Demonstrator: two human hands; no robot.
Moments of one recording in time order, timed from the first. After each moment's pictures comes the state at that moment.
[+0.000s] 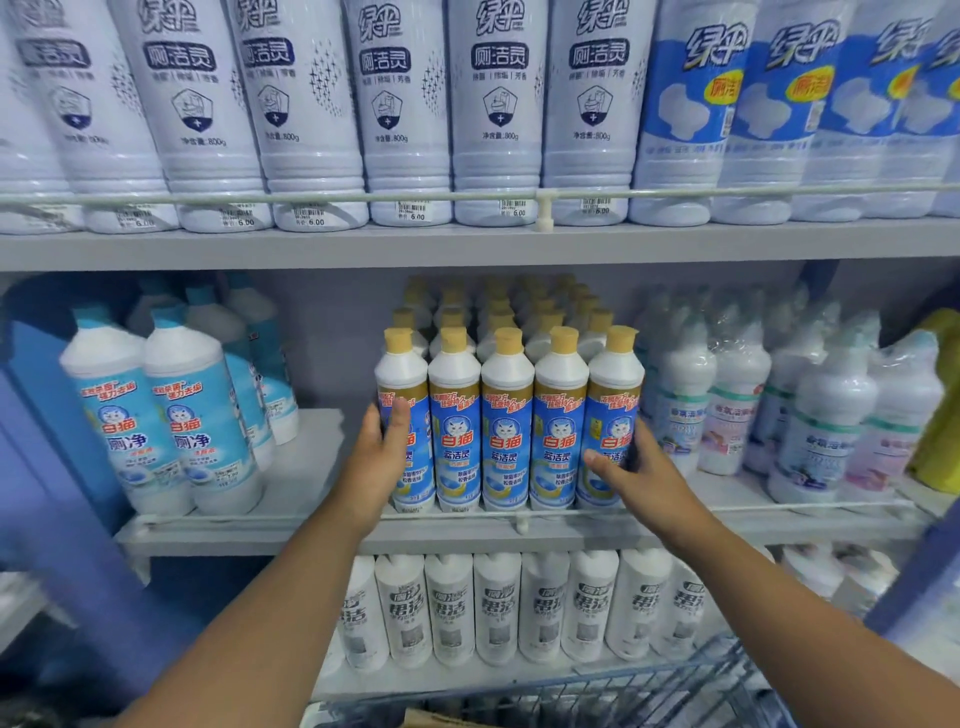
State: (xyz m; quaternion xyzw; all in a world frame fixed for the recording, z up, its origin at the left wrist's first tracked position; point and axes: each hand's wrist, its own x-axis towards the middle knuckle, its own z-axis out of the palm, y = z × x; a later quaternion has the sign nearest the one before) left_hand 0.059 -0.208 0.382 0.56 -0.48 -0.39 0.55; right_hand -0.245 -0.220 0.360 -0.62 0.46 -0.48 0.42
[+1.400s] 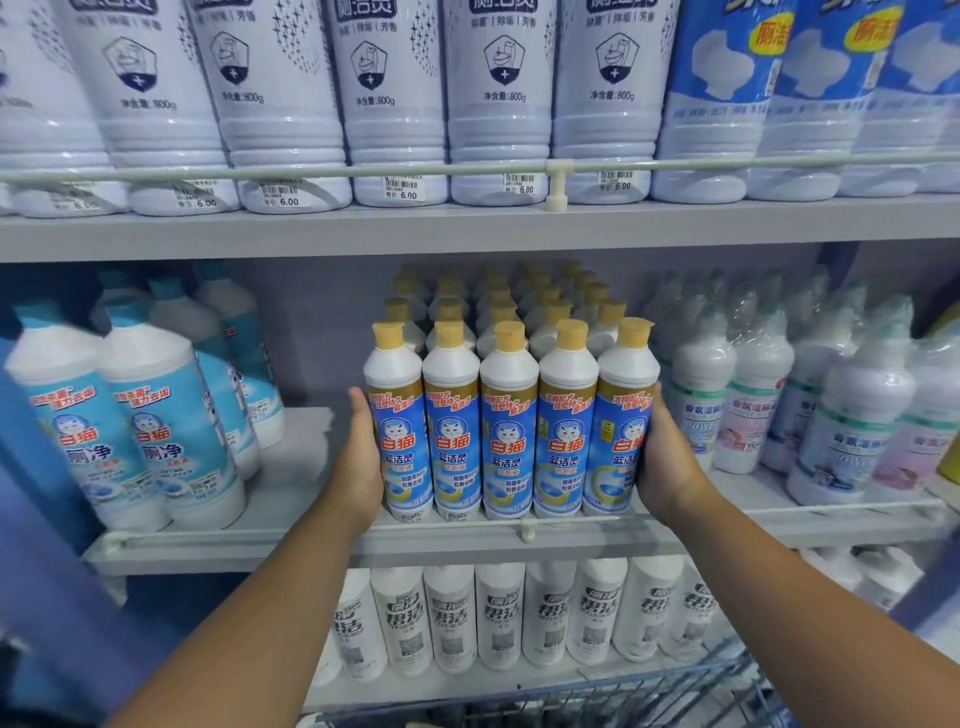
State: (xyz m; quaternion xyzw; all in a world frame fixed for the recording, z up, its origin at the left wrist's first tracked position) left_hand 0.070 -0.248 0.363 0.49 -0.36 -0.54 0.59; right_hand -0.227 -0.267 0.370 -0.38 0.42 -0.57 0.60
